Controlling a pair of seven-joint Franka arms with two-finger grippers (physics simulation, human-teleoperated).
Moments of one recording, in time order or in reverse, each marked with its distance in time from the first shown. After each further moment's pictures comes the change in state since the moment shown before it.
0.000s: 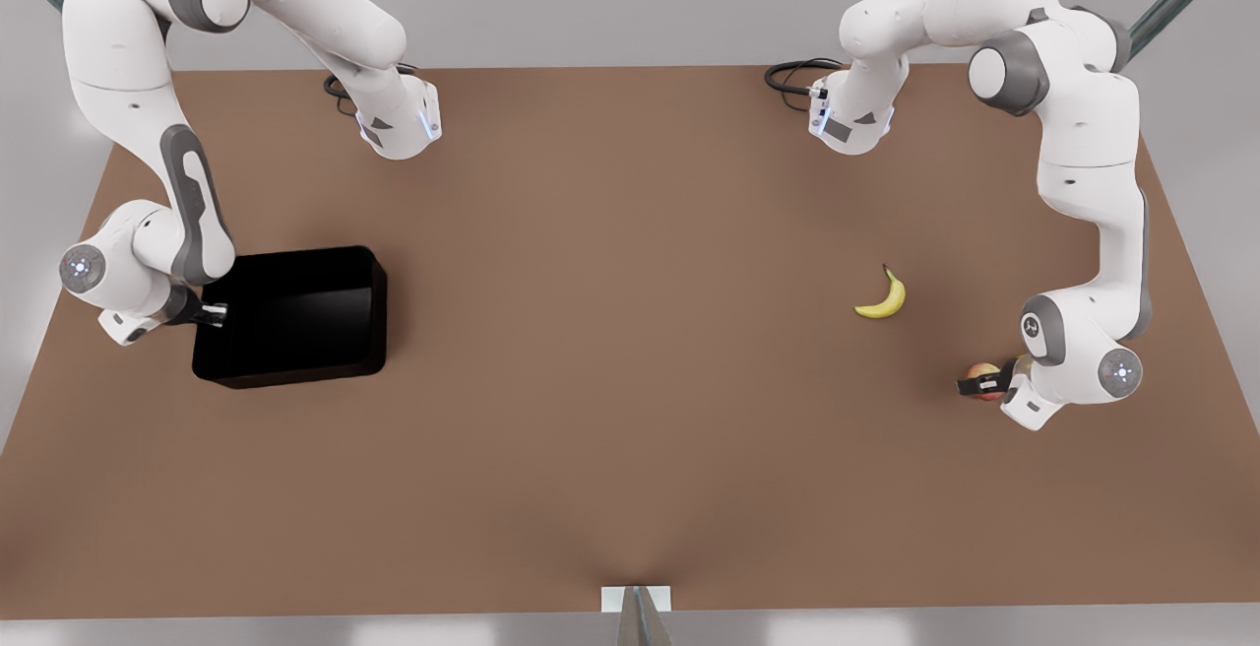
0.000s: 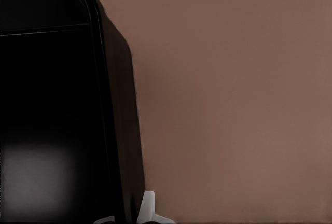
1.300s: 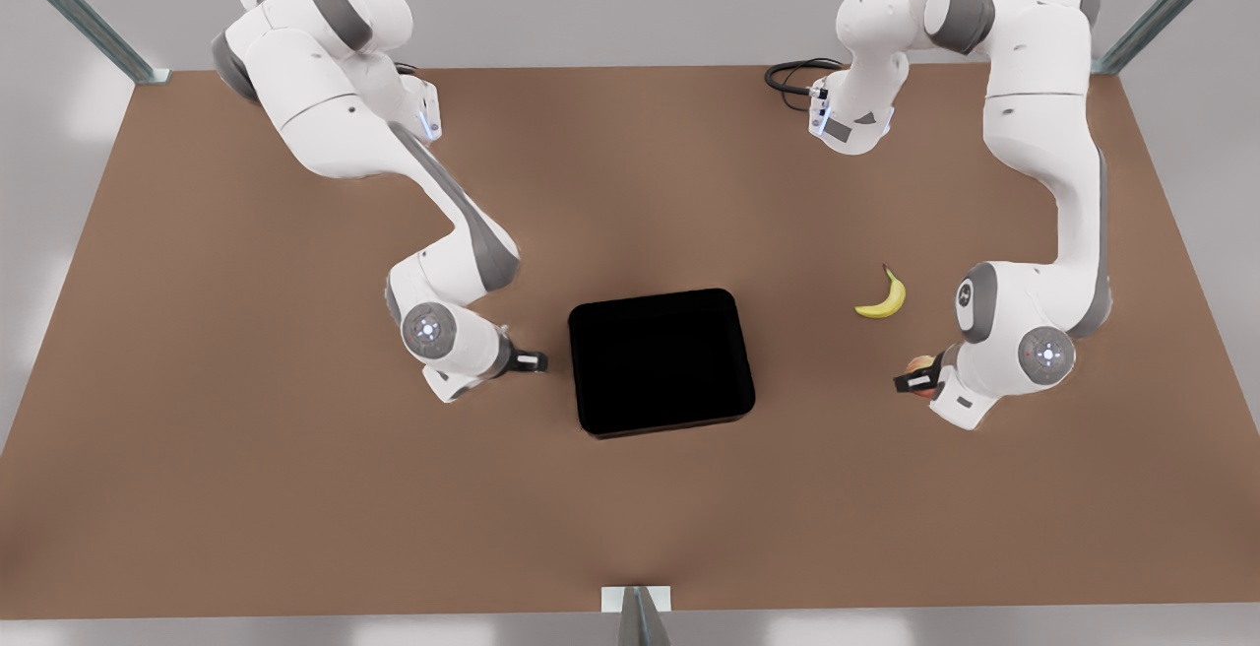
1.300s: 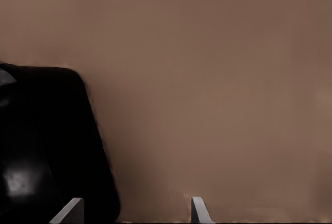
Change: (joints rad) left arm -0.343 -0.239 -0.002 -0.002 -0.038 -0.170 -0.398; right arm 0.573 0.179 0.375 0.556 0.142 -0.372 0.931
